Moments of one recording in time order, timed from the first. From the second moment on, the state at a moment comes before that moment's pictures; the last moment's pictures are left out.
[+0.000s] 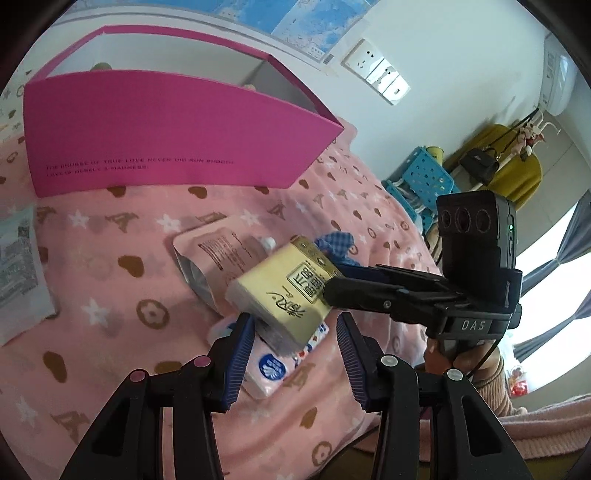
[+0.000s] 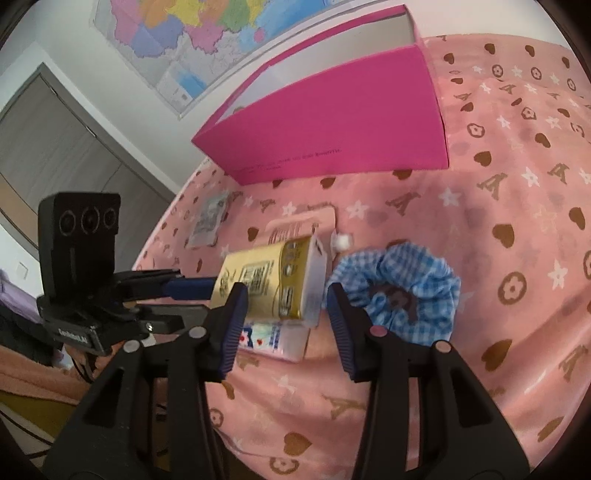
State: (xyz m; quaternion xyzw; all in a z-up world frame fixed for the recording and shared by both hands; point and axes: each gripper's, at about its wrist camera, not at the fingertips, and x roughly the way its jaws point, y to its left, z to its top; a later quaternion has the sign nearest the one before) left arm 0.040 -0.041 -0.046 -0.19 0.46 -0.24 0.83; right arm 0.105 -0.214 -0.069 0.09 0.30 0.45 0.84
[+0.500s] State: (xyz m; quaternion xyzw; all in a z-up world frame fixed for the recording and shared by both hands) left arm 0.053 -0.037 -0.007 -0.16 0.42 -0.25 0.86; right arm 0.105 -0.211 -0.023 0.07 0.25 0.44 0.86
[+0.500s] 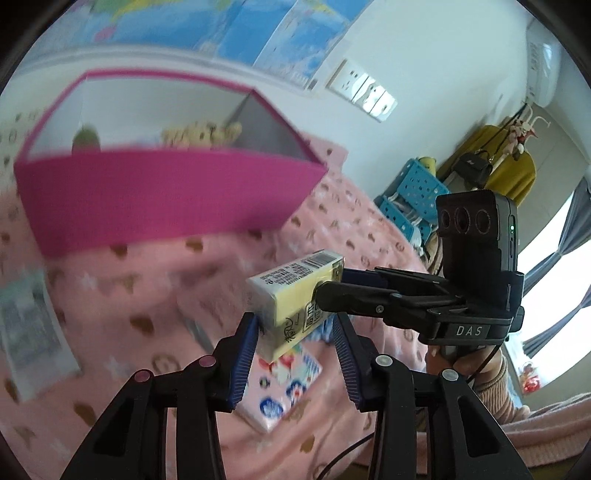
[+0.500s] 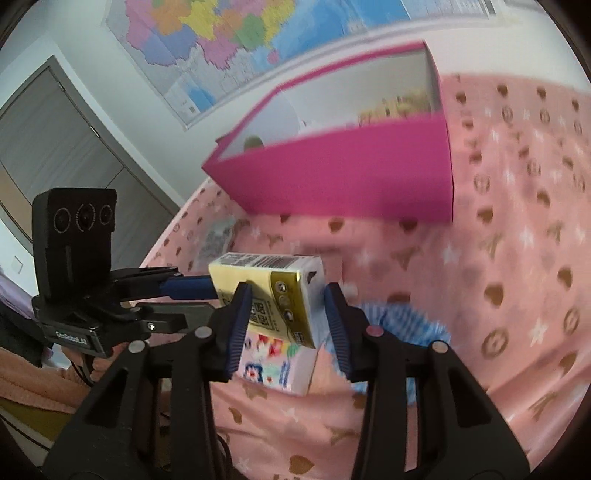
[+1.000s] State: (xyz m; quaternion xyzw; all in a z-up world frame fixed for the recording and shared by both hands) left arm 0.124 -0.007 0.060 -0.13 0.36 -0.22 0.90; right arm 0.165 -0.194 0.060 0.08 0.20 0.45 0.87
